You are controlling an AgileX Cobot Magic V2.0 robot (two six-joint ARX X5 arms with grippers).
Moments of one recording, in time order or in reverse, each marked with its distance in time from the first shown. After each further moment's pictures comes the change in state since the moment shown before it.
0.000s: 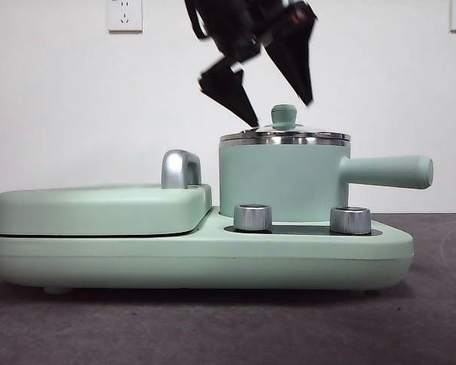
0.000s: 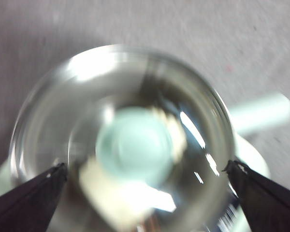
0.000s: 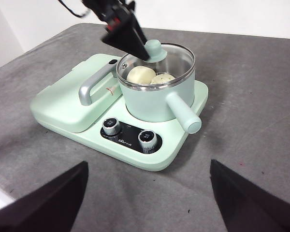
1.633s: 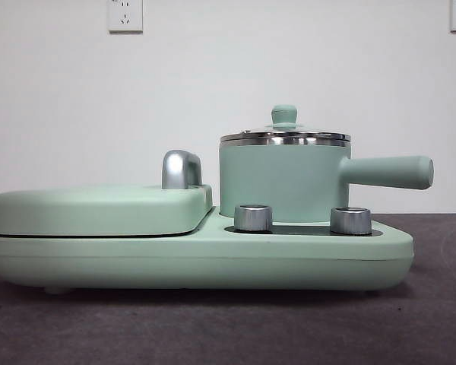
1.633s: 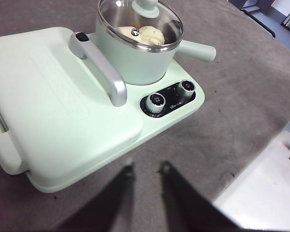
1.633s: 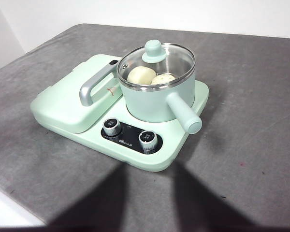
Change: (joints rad) left arm 0.119 -1.605 -1.371 0.271 -0.006 -0.347; right arm 0.000 0.000 0.000 0.003 0.001 0.004
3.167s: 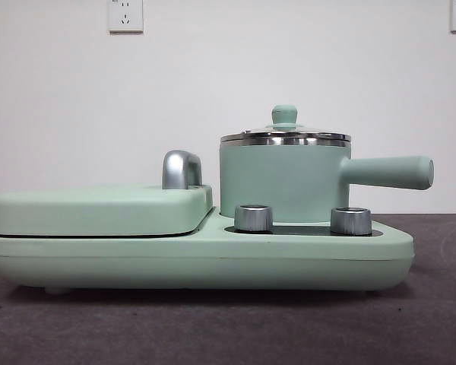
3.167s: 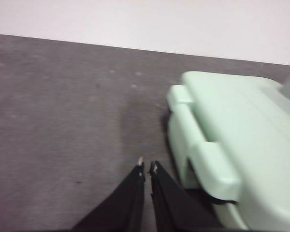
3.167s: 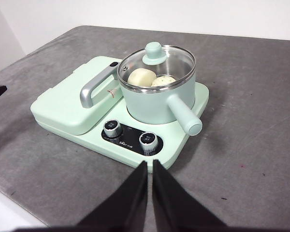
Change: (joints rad) left arm 0.512 -0.499 -0.846 0.711 -0.175 0.029; right arm 0.000 0.000 0.000 0.004 0.000 0.000
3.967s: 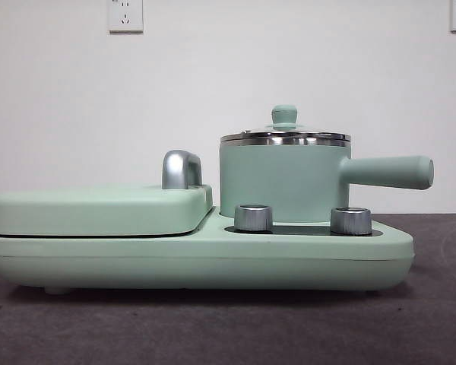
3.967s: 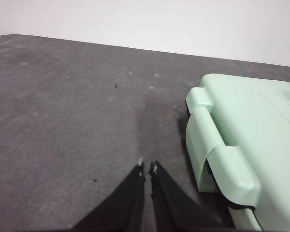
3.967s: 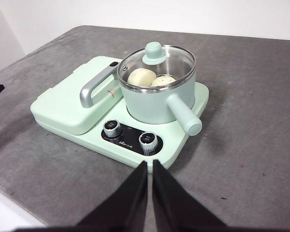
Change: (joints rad) left arm 0.001 0.000 0.000 -0.003 -0.054 -0.004; right arm 0.000 0.000 0.000 0.000 0.000 0.000
